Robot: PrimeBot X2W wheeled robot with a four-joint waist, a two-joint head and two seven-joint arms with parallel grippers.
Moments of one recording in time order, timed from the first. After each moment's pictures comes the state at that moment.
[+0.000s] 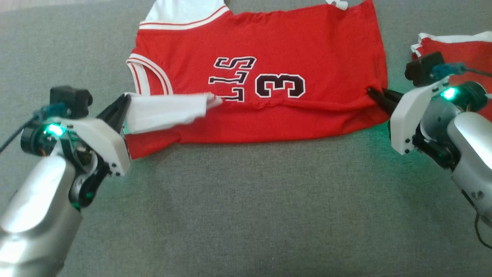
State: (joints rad) left arm -0.55 0.46 -0.49 0.34 -0.64 -0.06 0.32; right arm -0.76 -0.55 0.81 0.55 0.72 0.13 0.32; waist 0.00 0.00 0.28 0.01
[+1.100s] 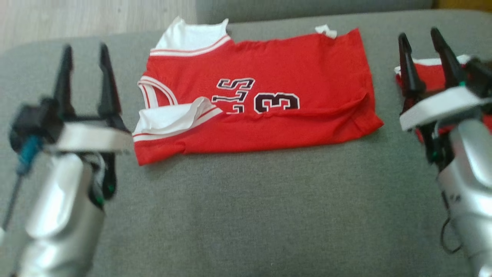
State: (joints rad) left arm -0.55 0.32 -0.33 0.34 -0.54 0.08 -0.25; right arm -0.66 -0.31 0.28 0.65 0.40 0.13 -0.25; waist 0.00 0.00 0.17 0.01
